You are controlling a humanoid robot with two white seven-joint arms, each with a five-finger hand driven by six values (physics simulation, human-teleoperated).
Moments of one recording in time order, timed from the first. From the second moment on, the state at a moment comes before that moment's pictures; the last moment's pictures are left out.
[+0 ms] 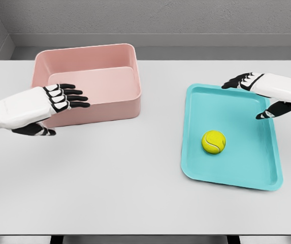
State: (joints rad) left arm -0.54 1.18 -0.80 -1.76 -0.25 -0.61 0.04; right arm -0.61 -1.03 0.65 -1.45 0.08 -0.61 0.44
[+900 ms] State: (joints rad) left arm -0.57 1.17 -0.88 -1.76 -0.42 -0.61 -0.11; right arm -0.59 -1.06 0.77 -1.56 0.12 -0.61 0.42
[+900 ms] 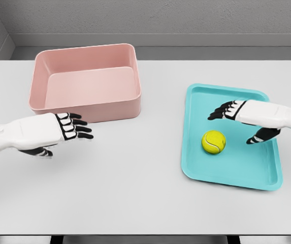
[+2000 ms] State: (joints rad) left arm -0.66 1.05 -1.02 -1.76 -0.41 -0.61 -0.11; right arm -0.59 -0.89 0.80 -1.44 0.14 -0.61 0.54
